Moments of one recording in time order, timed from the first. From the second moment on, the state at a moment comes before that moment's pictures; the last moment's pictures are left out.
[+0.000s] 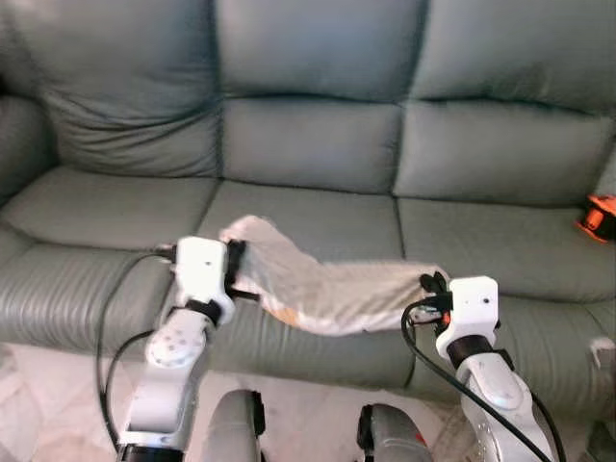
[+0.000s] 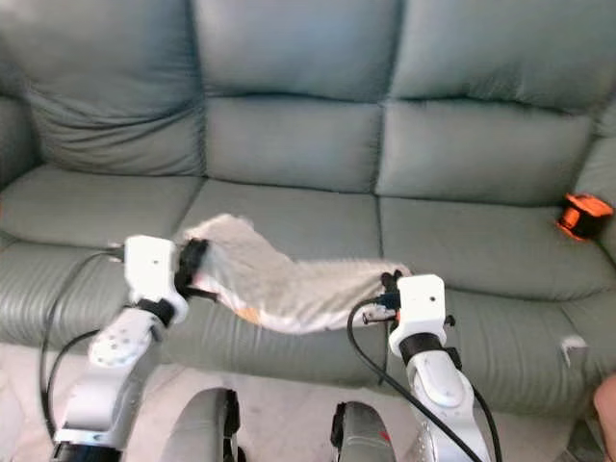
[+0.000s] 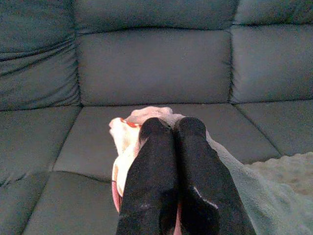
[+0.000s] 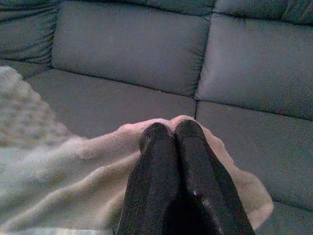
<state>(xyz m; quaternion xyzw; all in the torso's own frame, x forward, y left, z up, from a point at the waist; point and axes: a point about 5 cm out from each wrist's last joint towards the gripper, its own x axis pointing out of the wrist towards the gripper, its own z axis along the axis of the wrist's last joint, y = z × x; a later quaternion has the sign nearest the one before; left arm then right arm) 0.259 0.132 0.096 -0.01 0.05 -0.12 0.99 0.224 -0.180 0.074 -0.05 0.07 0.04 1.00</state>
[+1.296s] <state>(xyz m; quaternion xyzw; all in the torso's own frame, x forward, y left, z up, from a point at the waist) 0.253 0.124 0.090 -0.01 0.06 -0.13 0.99 0.224 -0.183 0.073 -0.05 0.07 0.02 1.00</state>
